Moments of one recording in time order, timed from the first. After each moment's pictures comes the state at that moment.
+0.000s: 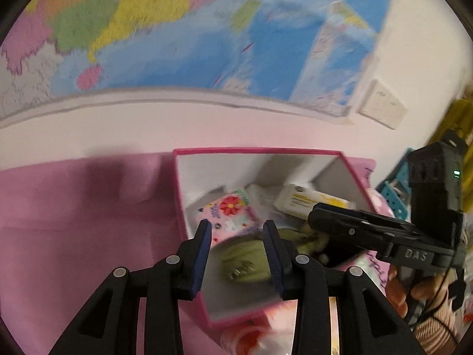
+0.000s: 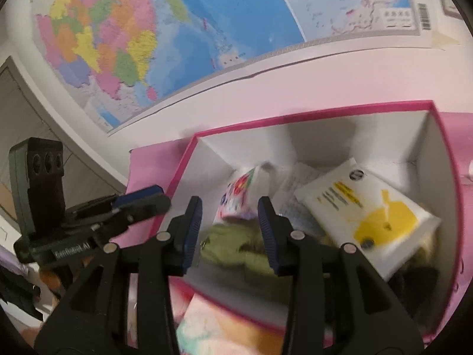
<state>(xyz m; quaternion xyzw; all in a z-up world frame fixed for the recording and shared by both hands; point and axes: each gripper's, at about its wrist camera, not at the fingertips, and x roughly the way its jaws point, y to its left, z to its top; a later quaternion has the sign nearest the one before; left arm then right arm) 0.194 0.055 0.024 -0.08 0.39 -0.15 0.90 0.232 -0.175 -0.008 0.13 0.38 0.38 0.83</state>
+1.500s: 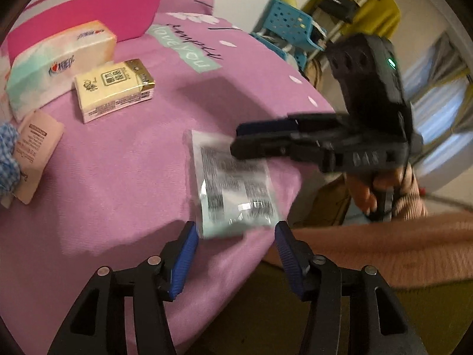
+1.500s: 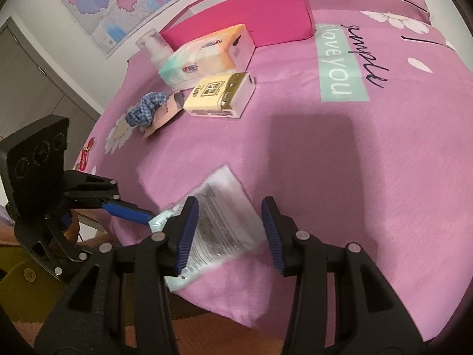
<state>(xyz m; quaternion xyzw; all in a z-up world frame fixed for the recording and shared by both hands) -0.042 -0.114 -0.089 -0.01 0.54 -0.40 0.74 -0.026 -0.312 -0.126 0.08 0.46 0.34 0.82</state>
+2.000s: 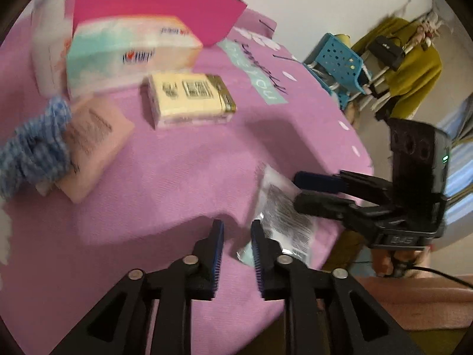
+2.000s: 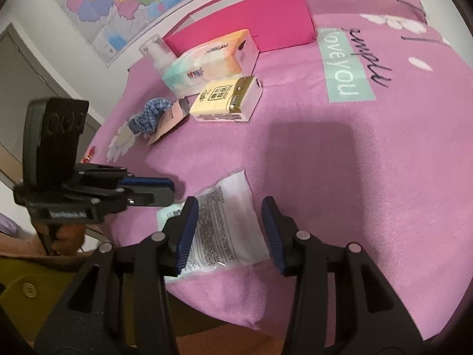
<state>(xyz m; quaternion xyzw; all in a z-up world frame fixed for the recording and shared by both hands) -0.018 -0.074 -0.095 -0.10 0.54 -0.32 0.77 -0.033 -0.301 -0.127 0.08 0.44 0.33 0.83</state>
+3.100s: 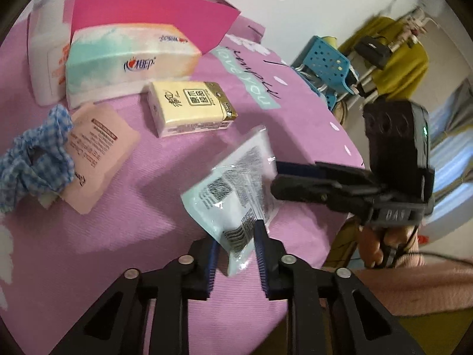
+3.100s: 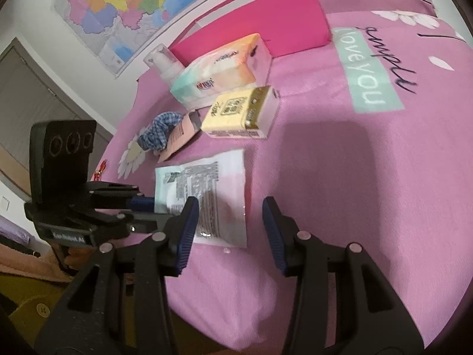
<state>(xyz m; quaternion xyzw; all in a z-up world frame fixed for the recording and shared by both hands) -0.016 -0.059 -0.096 -0.08 0.51 -0.35 0.78 -0.005 -0.281 -0.131 0.13 0.43 0.37 0.81</state>
